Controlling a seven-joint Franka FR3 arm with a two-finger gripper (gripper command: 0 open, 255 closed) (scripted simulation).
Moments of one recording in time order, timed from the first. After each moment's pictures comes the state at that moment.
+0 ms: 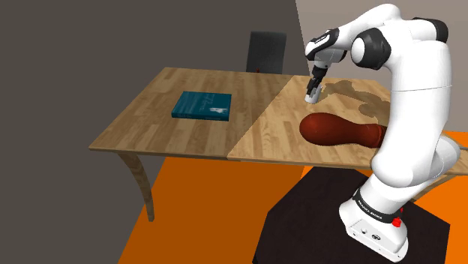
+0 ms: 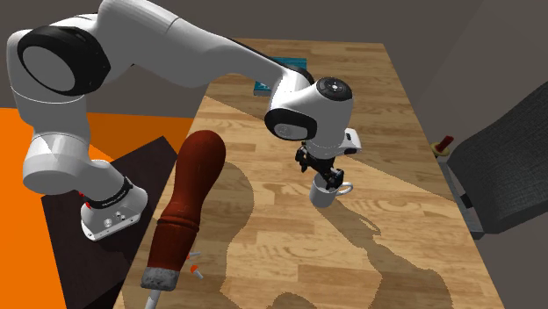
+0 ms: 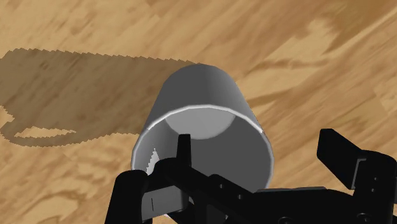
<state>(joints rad) -0.34 0.51 -0.45 -1.63 0.28 2.14 -0.98</state>
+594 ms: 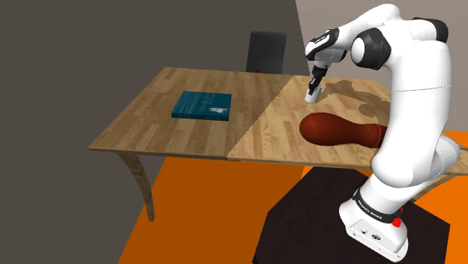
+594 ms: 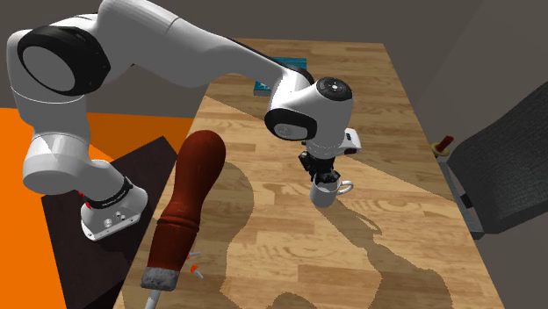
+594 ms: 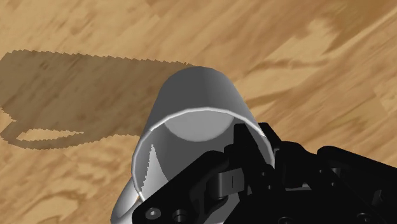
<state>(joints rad) -0.34 0.51 -0.45 -1.63 0.28 2.14 -0.98</state>
